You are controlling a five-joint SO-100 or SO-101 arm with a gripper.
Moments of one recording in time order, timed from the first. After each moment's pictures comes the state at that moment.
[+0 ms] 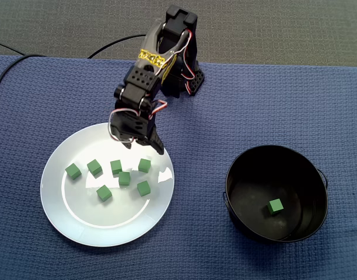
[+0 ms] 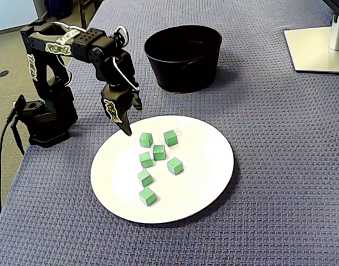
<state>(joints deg) 26.1 88.3 98.6 70.0 -93.8</state>
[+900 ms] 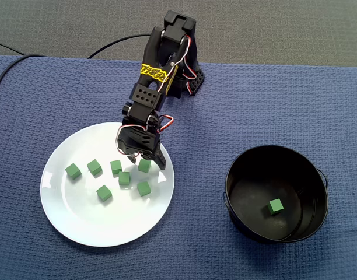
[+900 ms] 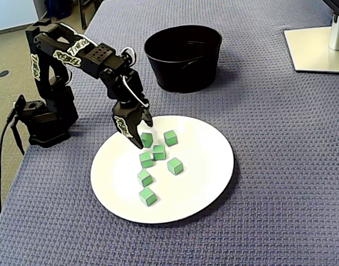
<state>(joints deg) 22.8 83.9 111.0 50.4 -87.5</state>
